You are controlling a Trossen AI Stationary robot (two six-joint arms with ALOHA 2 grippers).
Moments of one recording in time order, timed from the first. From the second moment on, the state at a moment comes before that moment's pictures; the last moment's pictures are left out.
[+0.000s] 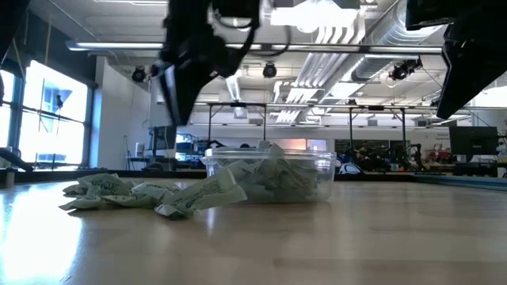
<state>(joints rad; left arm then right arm) -0.06 1.86 1.52 -1.26 -0.12 -0.73 0.60 1.52 1.04 -1.16 0.54 1.19</state>
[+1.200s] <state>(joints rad) 0.07 1.65 1.03 -0.78 0.05 -0.99 0.48 1.52 1.04 -1.12 0.50 1.12</state>
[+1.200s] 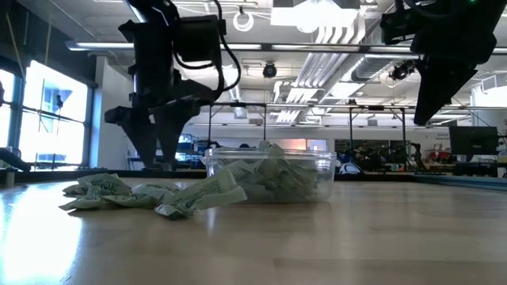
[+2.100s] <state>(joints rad) 0.09 1.74 1.03 -0.68 0.05 -0.72 0.55 1.48 1.09 -1.11 0.60 1.10</state>
